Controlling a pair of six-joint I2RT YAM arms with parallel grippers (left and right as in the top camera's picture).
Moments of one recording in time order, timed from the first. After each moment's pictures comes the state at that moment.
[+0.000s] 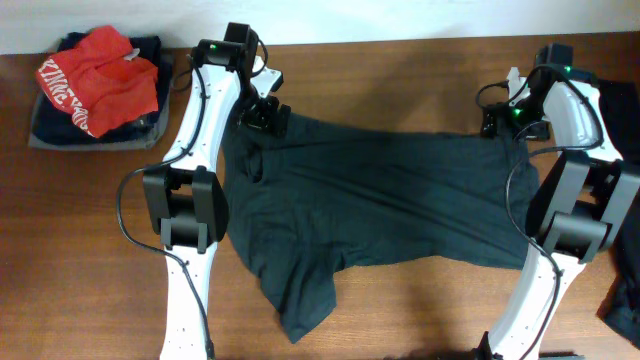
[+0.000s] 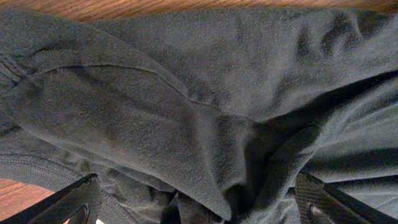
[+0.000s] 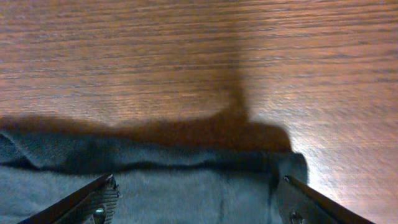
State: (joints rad) left arm -0.19 2.55 2.48 -1.37 0.16 0.20; right arm -0.29 2.32 1.95 -0.99 -0.10 -0.22
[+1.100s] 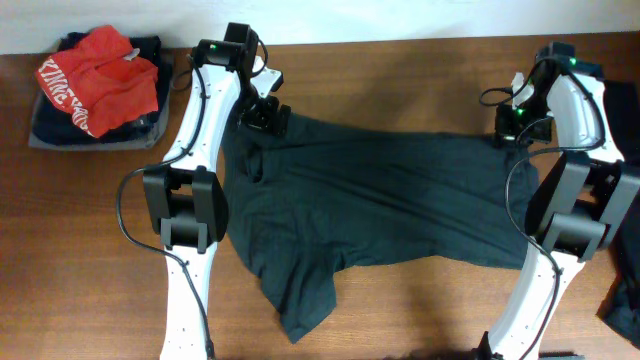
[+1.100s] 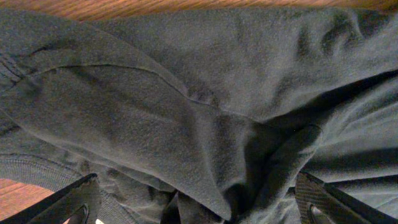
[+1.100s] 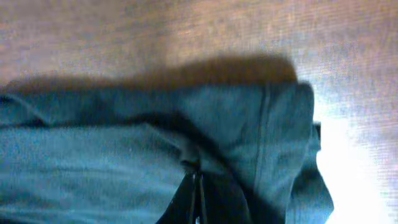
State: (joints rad) left arm -0.19 2.55 2.48 -1.37 0.16 0.20; right arm -0.29 2.33 2.04 -1.23 -0.08 -0.10
